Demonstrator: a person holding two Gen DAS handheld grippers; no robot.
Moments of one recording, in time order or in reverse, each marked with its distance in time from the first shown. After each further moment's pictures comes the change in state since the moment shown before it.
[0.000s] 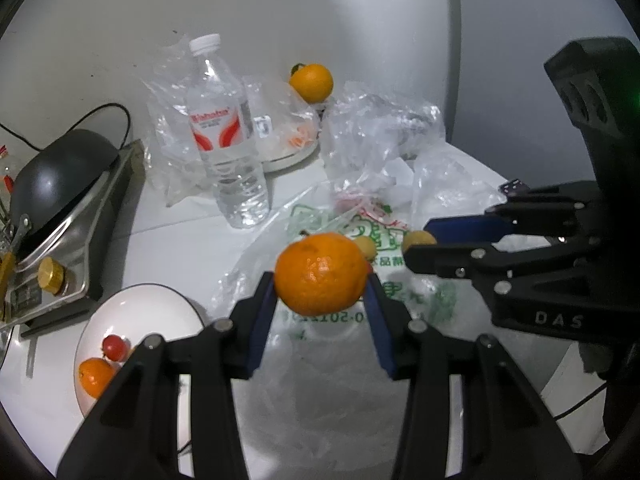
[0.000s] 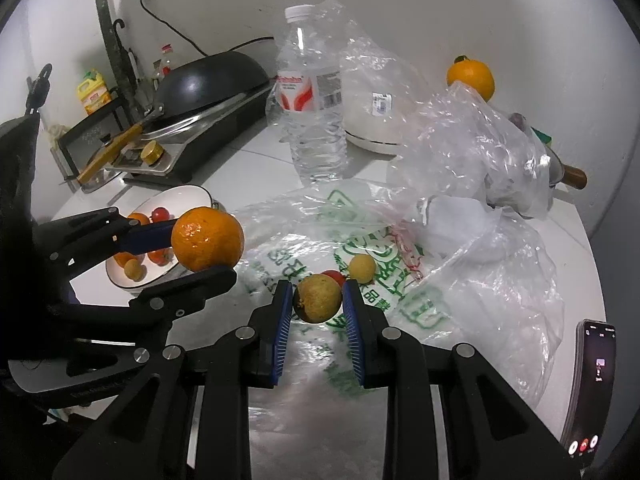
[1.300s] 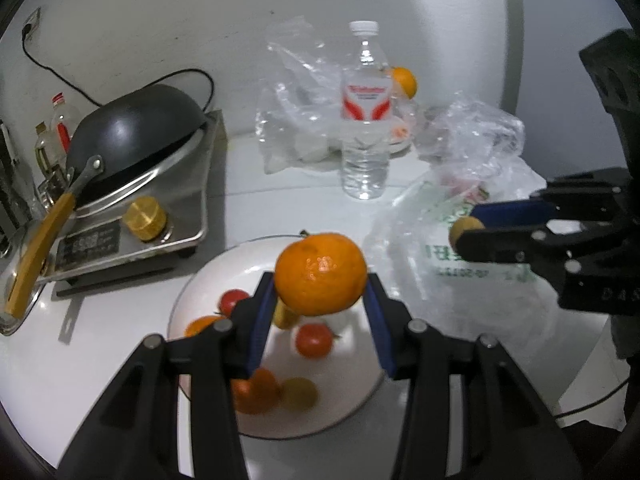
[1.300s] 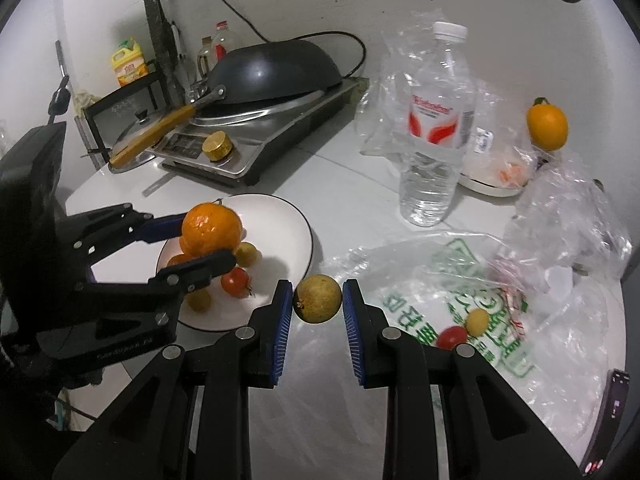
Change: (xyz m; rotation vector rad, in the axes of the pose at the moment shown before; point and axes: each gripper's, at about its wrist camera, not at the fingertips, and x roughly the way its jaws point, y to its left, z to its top) left arm -0.028 0.126 -0.046 -0.110 -0.007 0.104; right arm 0.038 0.106 0.038 -0.128 0.024 0.056
